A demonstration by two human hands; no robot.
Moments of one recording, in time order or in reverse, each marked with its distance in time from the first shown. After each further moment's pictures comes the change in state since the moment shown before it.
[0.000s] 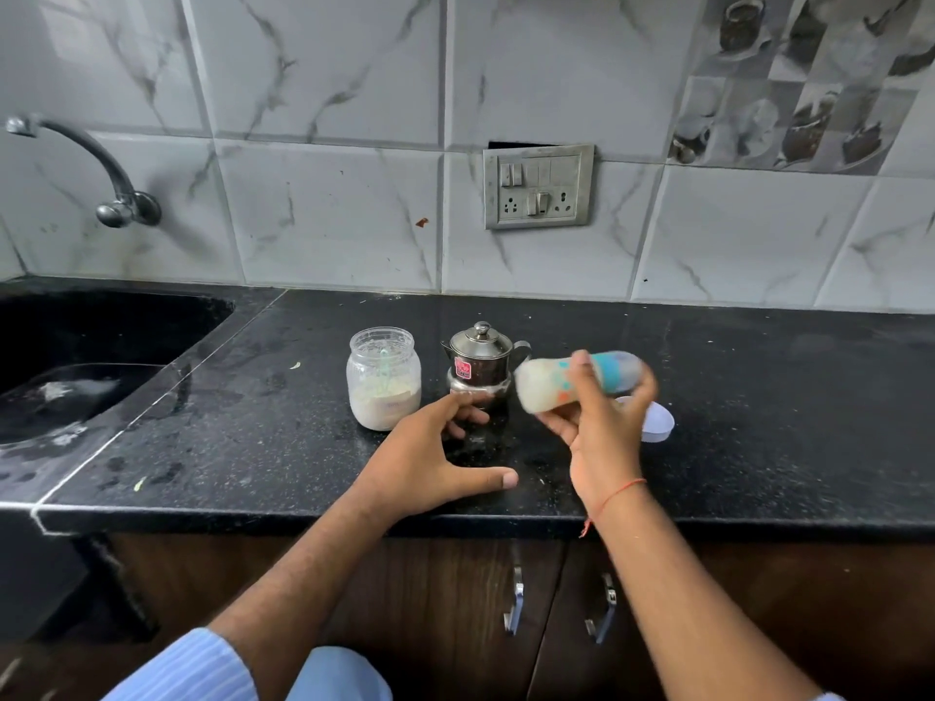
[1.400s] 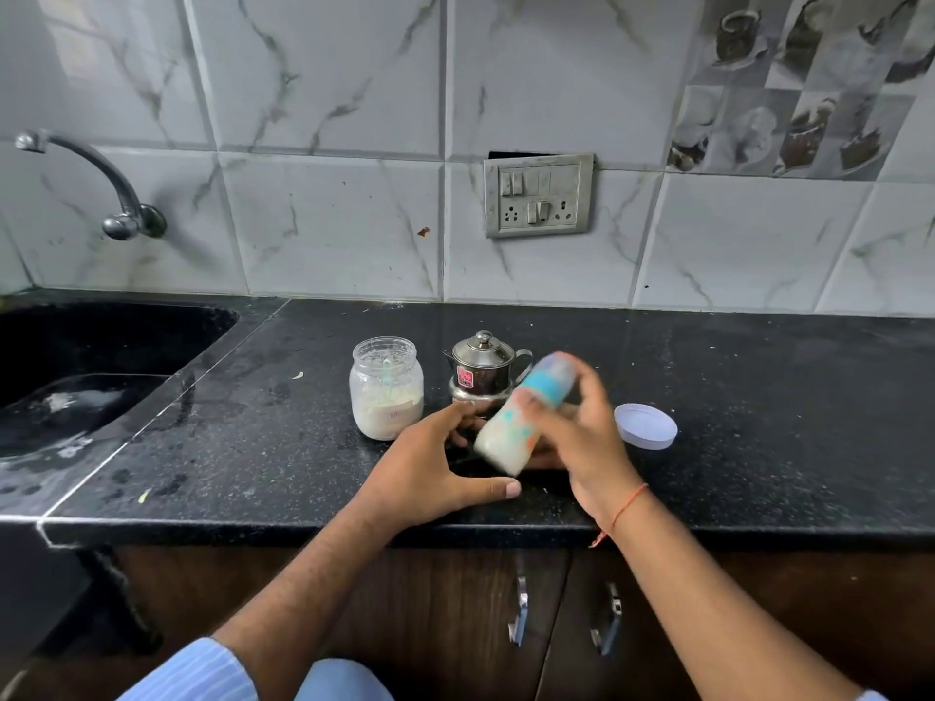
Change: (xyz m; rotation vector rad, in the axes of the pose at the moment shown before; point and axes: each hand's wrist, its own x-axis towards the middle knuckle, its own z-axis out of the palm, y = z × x) left_hand -0.001 0.001 -0.001 0.033 0.001 0.012; right_hand -0.007 0.002 0.003 -0.194 -0.210 0.019
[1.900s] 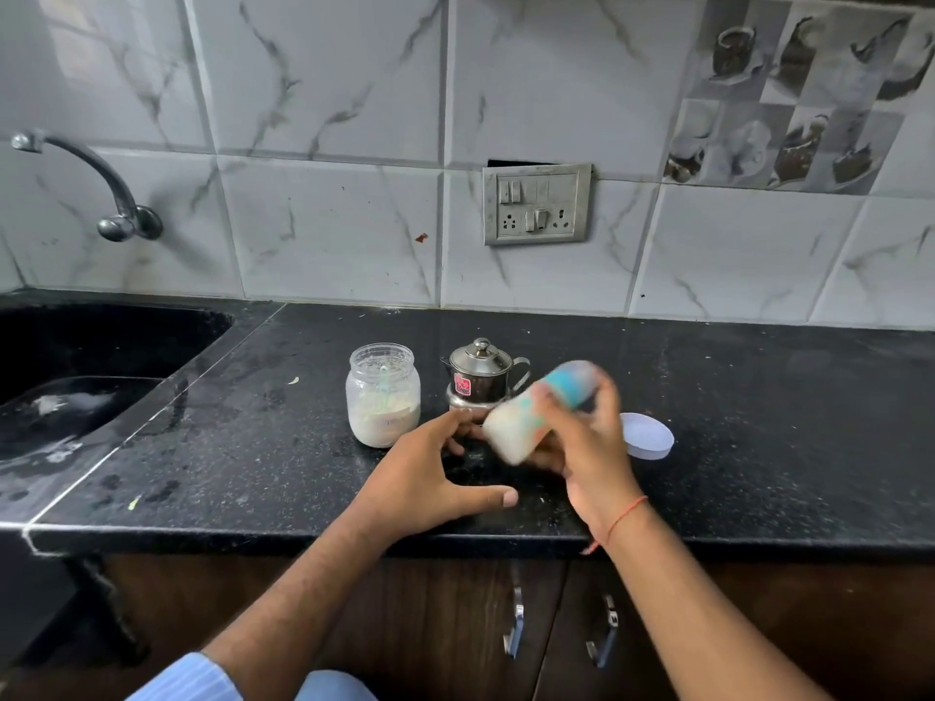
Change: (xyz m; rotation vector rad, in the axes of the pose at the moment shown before) left_hand -0.001 0.002 -0.001 -0.011 -0.005 -0.011; right_hand 0.002 -0.001 -0.001 0.065 0.076 -0.001
